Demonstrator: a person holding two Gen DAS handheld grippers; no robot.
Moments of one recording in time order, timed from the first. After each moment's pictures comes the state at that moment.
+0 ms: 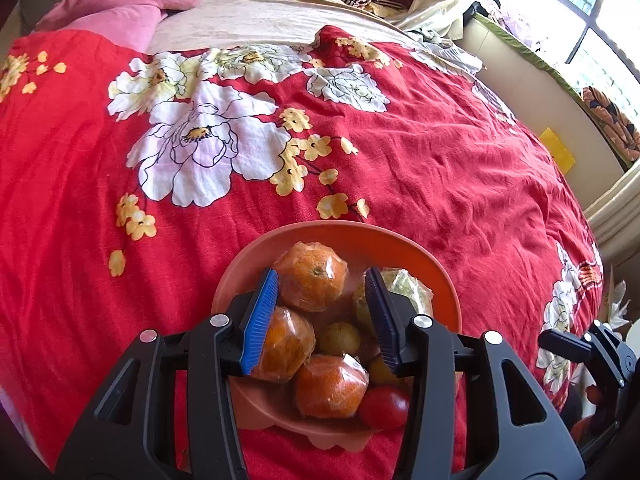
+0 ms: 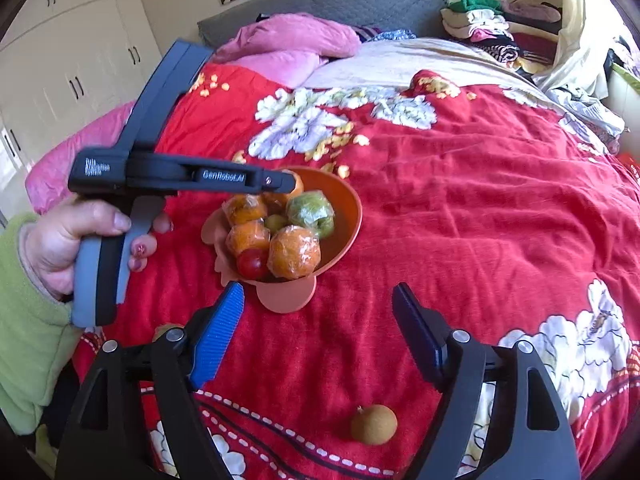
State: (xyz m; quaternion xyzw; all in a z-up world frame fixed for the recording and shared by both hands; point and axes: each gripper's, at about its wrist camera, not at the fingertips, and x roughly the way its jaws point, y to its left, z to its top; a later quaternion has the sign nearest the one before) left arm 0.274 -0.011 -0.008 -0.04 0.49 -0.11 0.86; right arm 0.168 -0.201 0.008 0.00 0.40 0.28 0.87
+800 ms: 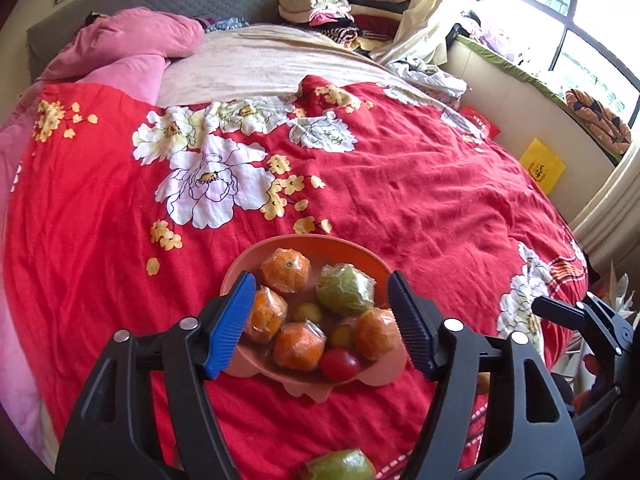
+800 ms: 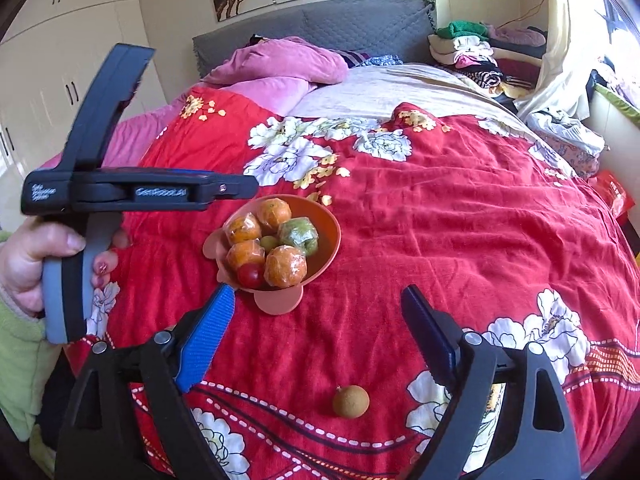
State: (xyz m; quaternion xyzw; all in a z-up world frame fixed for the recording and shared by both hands) left arm 0.215 -0.027 0.051 -0.01 0.43 -0.11 0.90; right arm 0.143 -0.218 0.041 -0.02 0.37 0.25 0.90
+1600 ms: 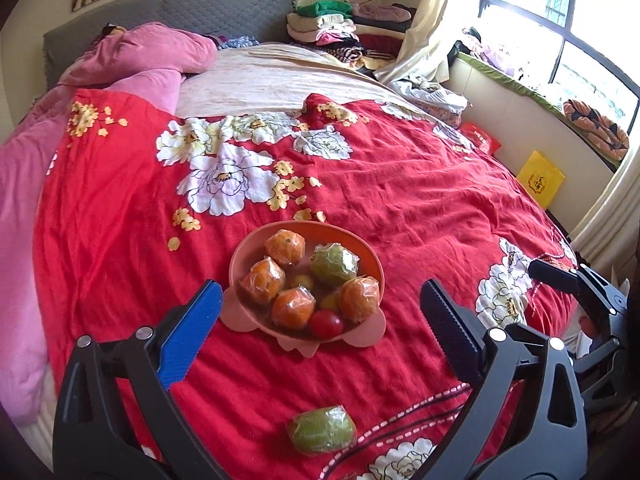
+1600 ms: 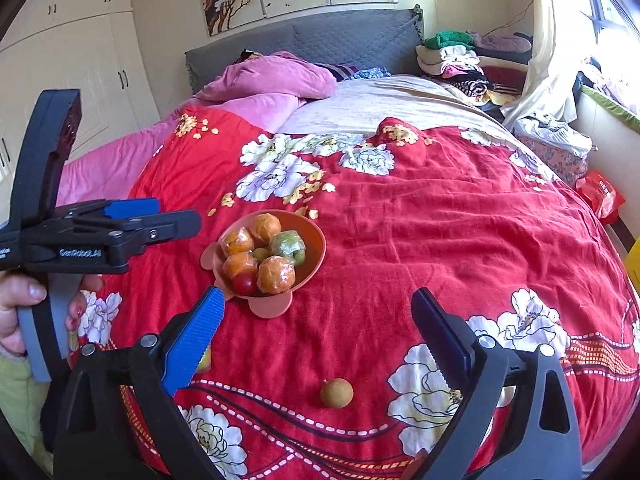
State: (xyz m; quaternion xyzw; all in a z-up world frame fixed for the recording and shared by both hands) left arm 0.159 -0.028 0.069 -0.02 0.40 -0.09 0.91; right arm 0.130 -0.234 0.057 -0.01 0.35 0.24 0.91
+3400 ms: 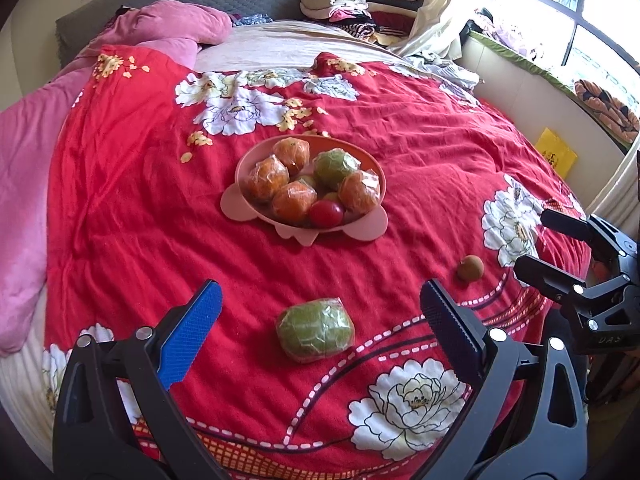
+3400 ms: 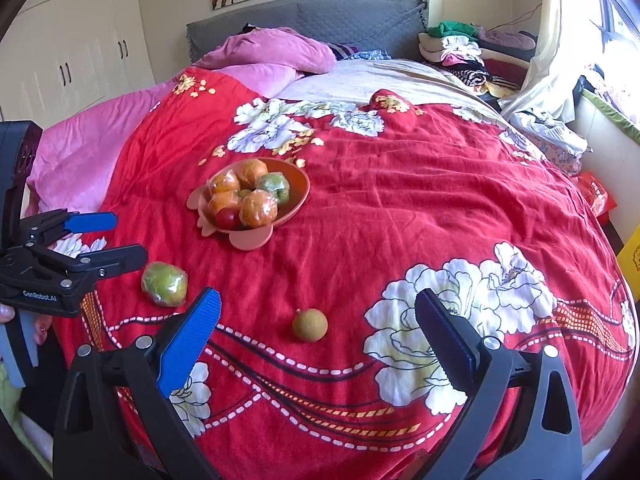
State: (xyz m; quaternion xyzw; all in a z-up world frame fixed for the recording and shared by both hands) left arm 0.089 -0.035 0.022 -0.01 0.43 -0.06 0.90; right arm 0.100 -0.250 0.022 -0.05 0.38 0.23 0.90
